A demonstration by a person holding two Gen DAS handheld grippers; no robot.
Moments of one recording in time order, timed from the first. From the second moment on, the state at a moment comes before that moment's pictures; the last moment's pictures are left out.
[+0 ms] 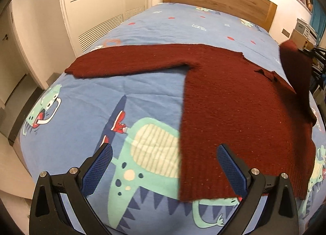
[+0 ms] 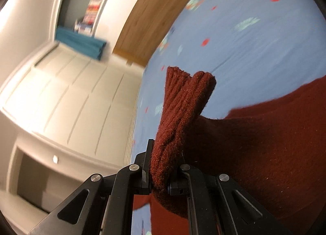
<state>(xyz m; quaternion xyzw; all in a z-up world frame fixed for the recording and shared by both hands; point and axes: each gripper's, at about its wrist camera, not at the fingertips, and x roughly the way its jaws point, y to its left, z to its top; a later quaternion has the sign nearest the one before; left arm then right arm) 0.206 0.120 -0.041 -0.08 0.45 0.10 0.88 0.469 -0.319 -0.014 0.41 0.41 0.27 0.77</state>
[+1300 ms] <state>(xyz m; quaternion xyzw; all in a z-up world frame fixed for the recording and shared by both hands) 0.202 0.169 -0.046 -0.11 0.44 0.12 0.88 0.378 -0.126 -0.070 0.01 0.49 0.30 0.82</state>
